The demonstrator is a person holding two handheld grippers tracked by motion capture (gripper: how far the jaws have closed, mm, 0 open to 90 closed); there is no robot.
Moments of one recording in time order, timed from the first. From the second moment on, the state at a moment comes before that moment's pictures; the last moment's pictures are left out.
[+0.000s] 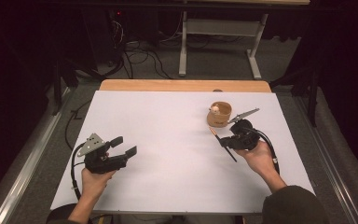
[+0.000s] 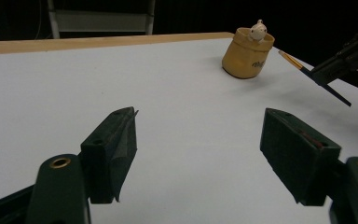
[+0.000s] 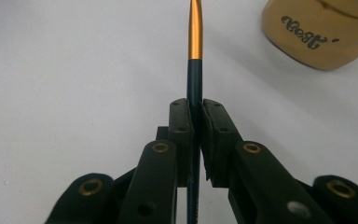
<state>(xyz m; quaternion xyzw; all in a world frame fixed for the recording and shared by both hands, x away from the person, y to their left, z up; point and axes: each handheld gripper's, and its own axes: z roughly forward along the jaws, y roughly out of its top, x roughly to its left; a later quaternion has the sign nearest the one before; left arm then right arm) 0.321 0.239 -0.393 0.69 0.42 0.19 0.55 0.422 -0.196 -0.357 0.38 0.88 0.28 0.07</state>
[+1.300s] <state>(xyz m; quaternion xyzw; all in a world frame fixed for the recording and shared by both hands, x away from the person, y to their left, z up) 0.321 0.239 -0.393 0.69 0.42 0.19 0.55 0.426 -0.202 -0.343 0.38 0.85 0.34 0.09</state>
